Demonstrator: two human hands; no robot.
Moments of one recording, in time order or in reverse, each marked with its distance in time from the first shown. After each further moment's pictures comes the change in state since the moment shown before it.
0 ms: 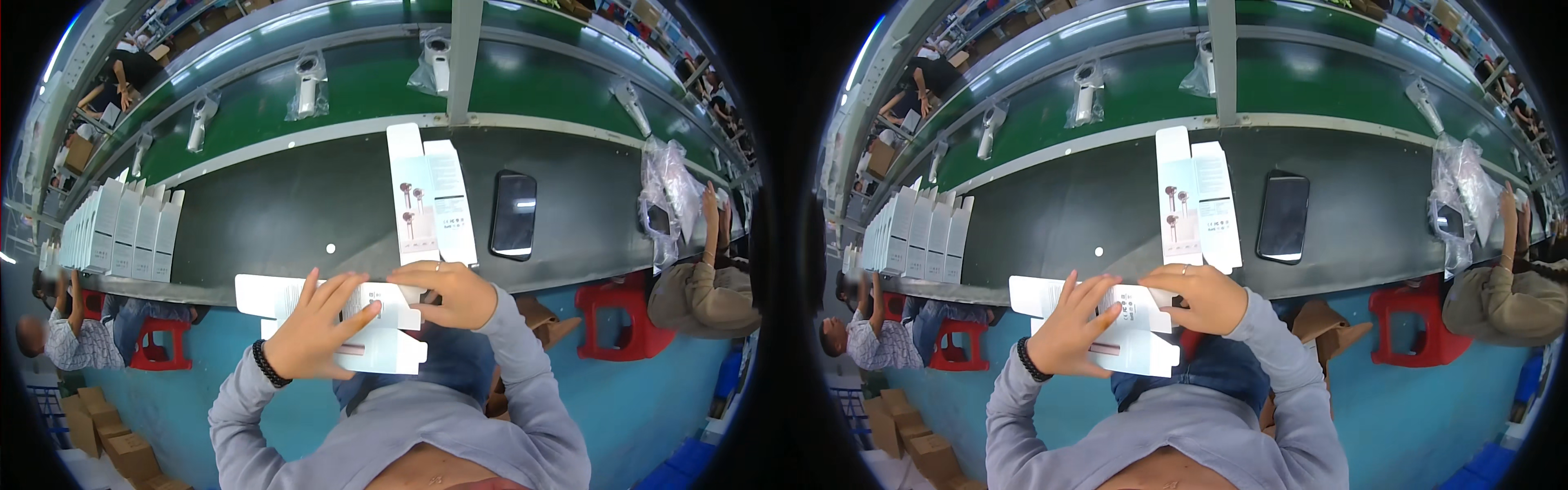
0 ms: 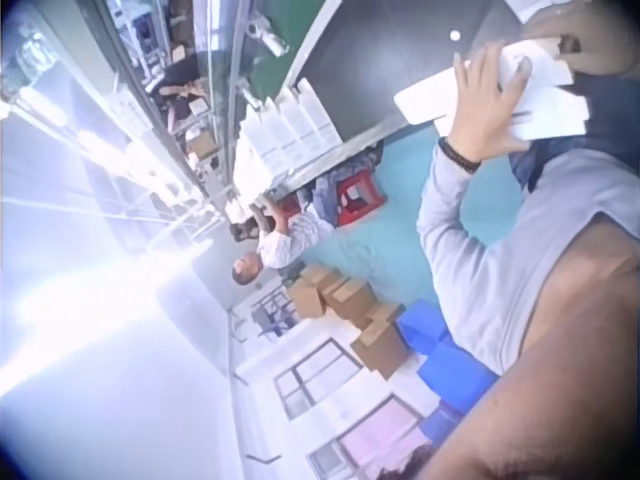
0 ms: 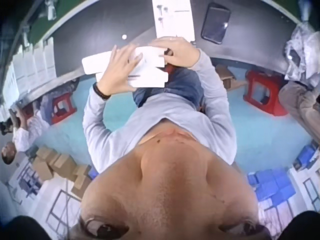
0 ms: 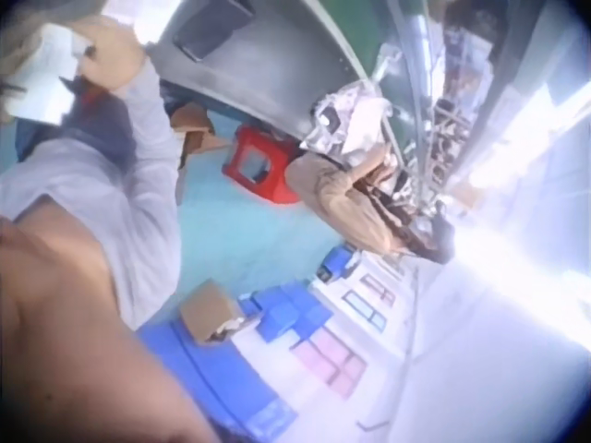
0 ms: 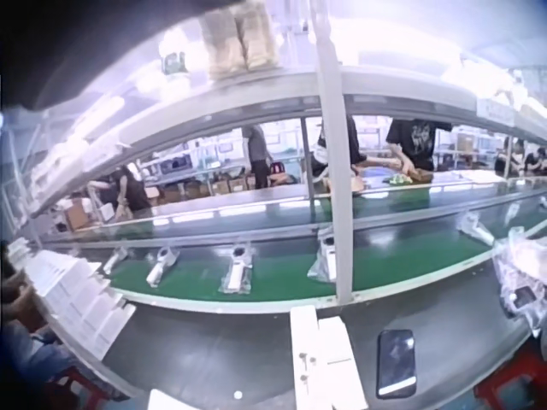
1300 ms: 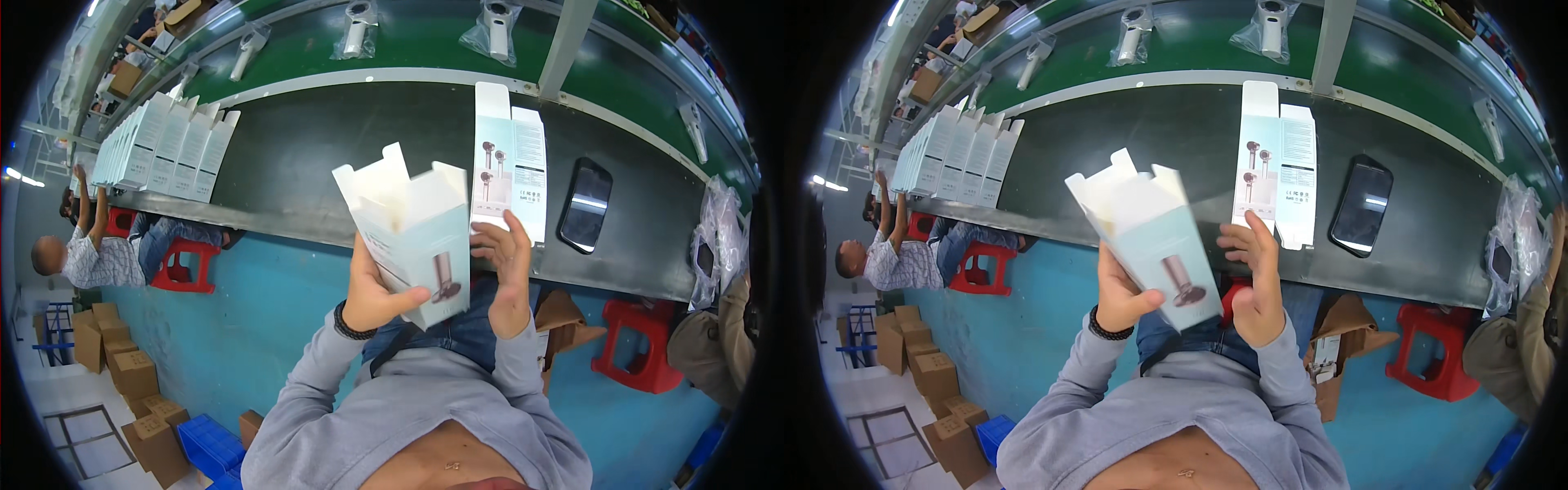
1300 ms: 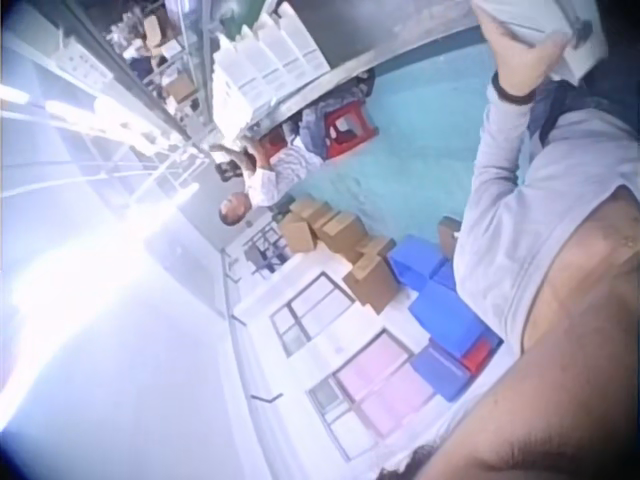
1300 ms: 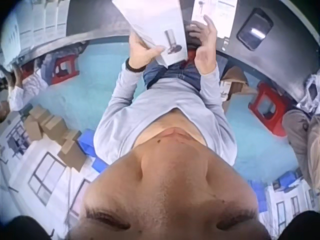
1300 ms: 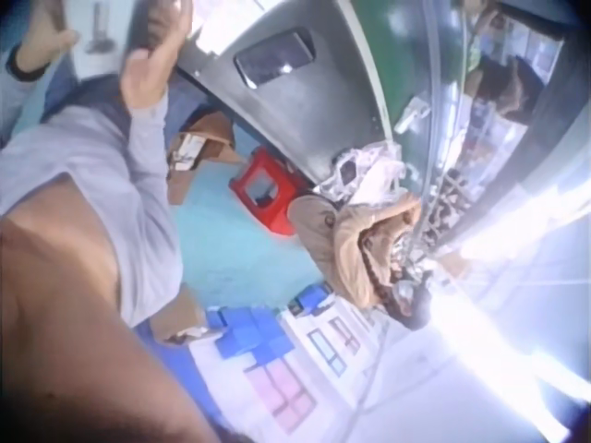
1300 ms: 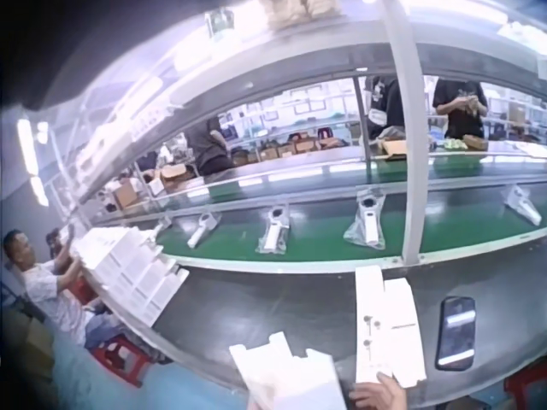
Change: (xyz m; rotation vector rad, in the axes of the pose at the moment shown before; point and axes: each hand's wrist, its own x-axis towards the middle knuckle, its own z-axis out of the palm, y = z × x) left_hand 0.002 0.000 0.074 -1.208 0.840 -0.325; right_hand -0.012 0.008 0.063 0.422 0.514 0.026
